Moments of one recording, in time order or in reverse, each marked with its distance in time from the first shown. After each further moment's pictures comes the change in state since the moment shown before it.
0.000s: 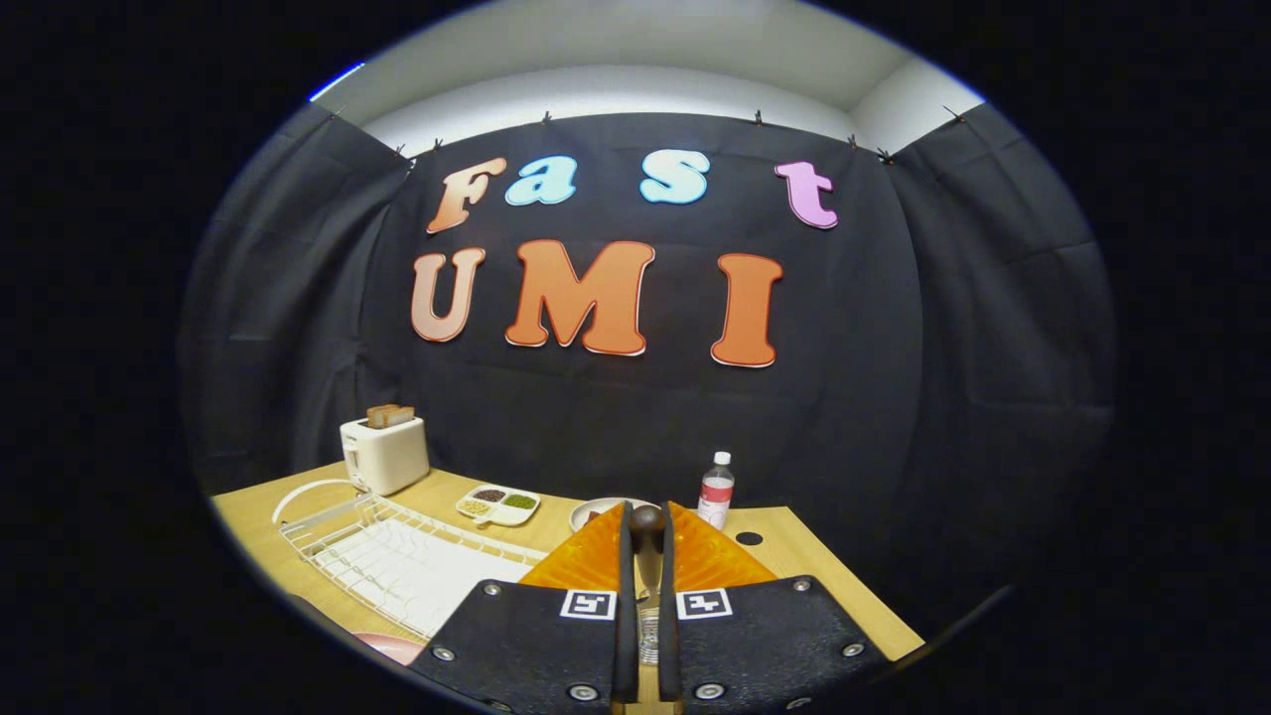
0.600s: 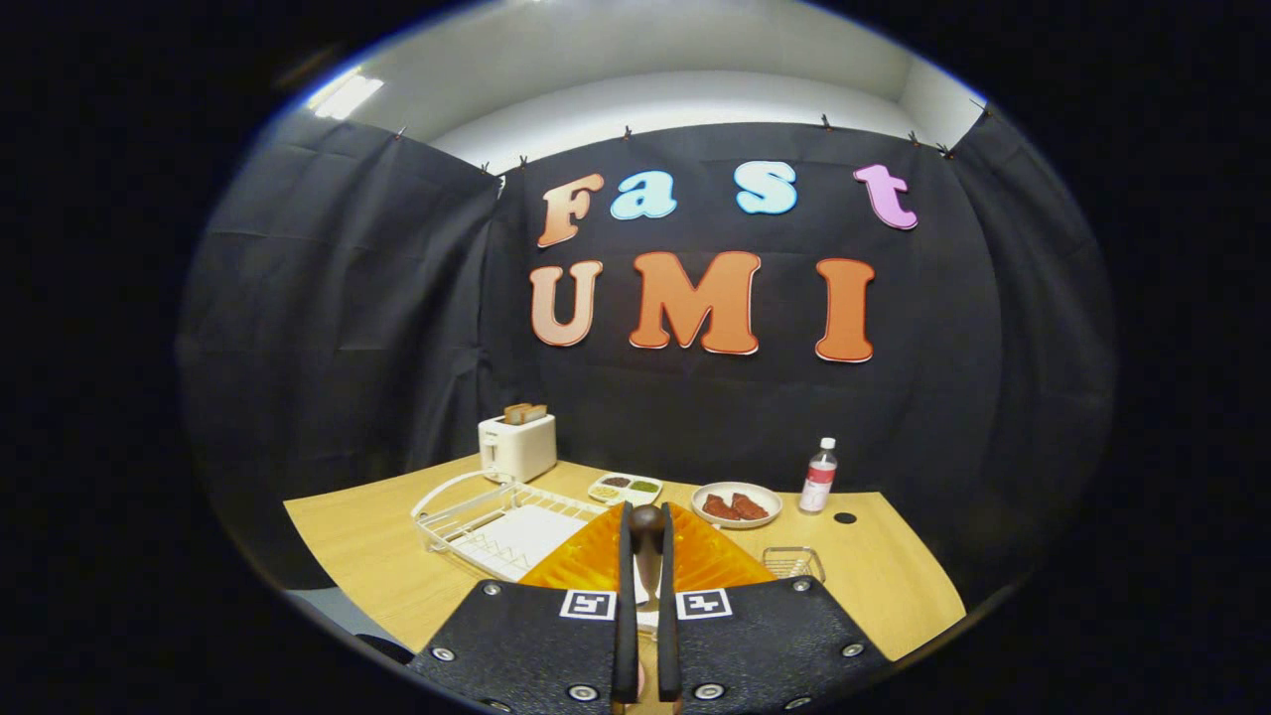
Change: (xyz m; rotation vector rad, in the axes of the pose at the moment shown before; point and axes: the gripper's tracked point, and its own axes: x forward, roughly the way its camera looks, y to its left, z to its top) arm -0.100 0.097 -0.004 0.034 0.017 0.307
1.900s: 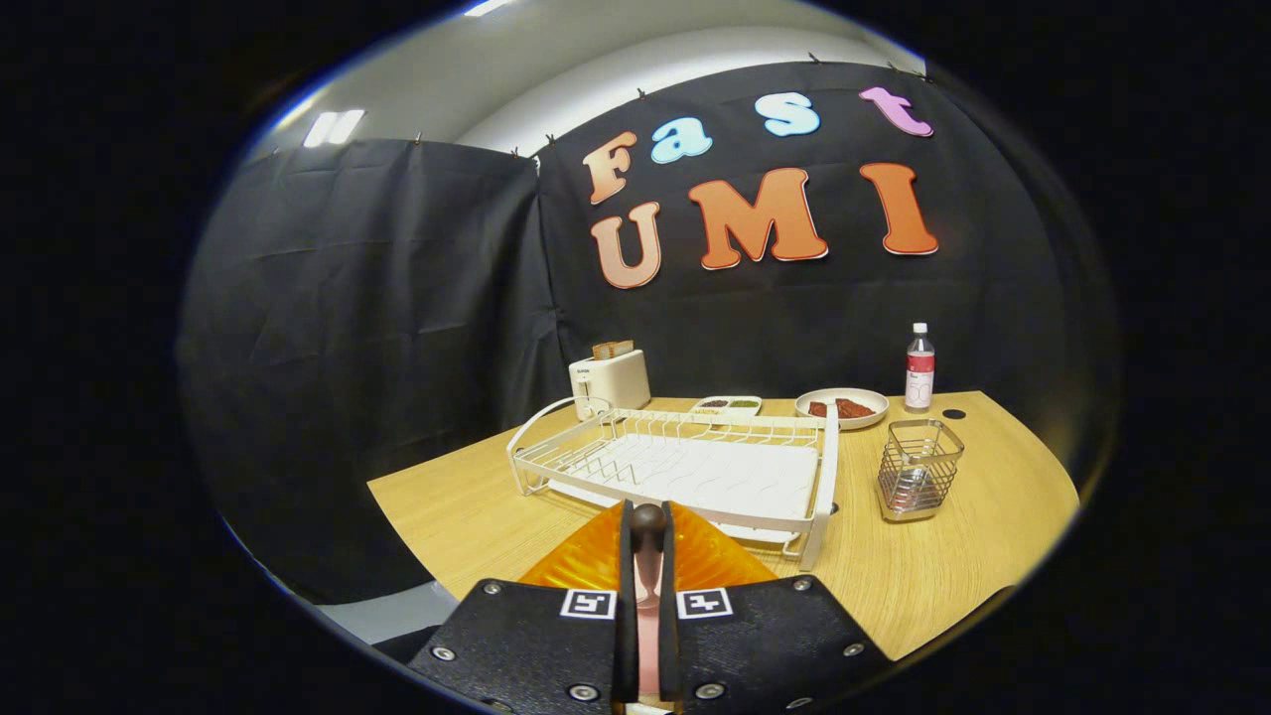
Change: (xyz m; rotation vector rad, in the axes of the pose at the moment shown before) arm -0.028 0.058 -0.117 0.163 0.120 0.220
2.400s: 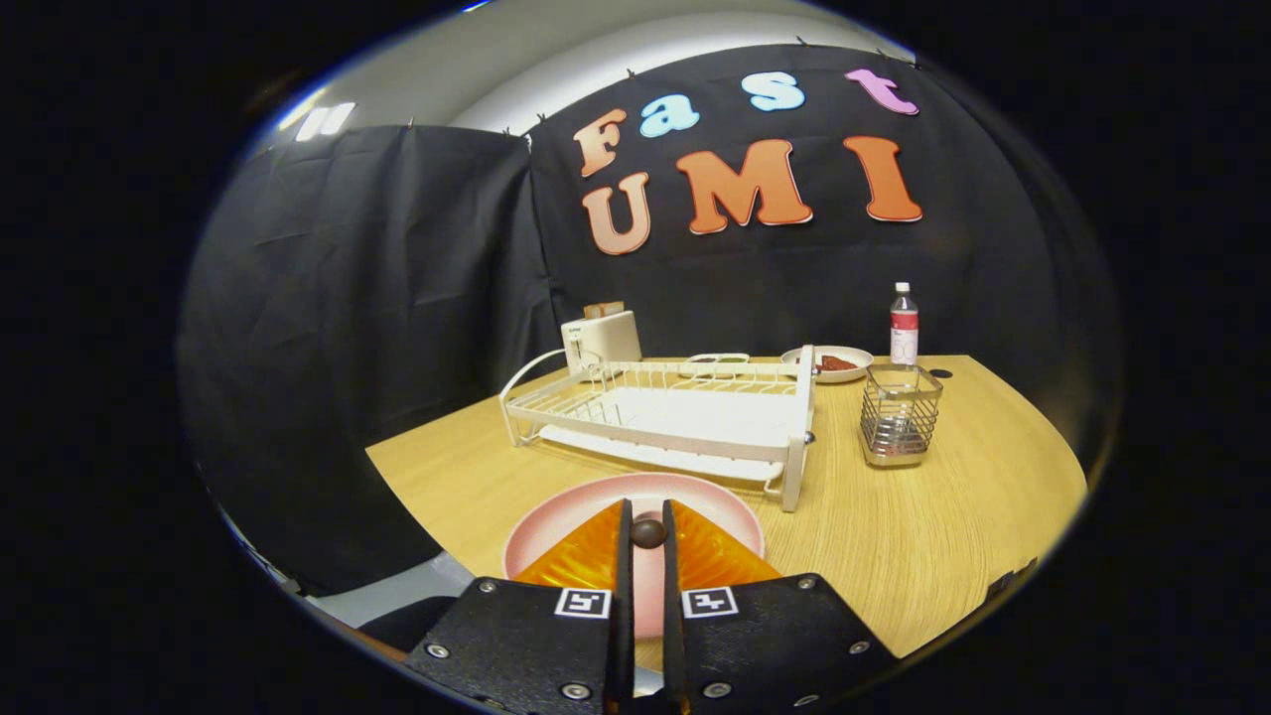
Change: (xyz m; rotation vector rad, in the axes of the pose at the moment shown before) arm -0.026 -0.019 -0.060 0.006 0.110 -0.021
